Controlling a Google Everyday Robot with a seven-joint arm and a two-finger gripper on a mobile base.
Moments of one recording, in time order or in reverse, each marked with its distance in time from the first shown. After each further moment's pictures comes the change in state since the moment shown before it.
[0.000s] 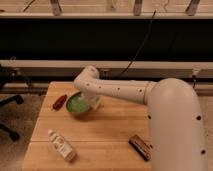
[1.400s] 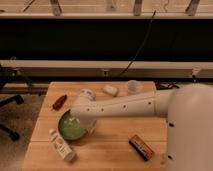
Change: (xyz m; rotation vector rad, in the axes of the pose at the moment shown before) arm -0.134 0.043 0.006 0.025 -0.071 -0.149
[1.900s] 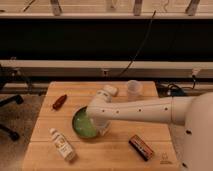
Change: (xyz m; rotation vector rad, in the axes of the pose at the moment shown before) arm 0.021 0.061 0.013 -0.023 -0.017 0.138
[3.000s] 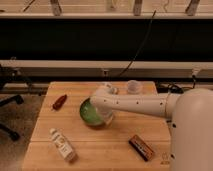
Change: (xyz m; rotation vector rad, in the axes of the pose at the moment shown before) arm 0.078 -0.008 0.016 -0.032 0.056 0.143
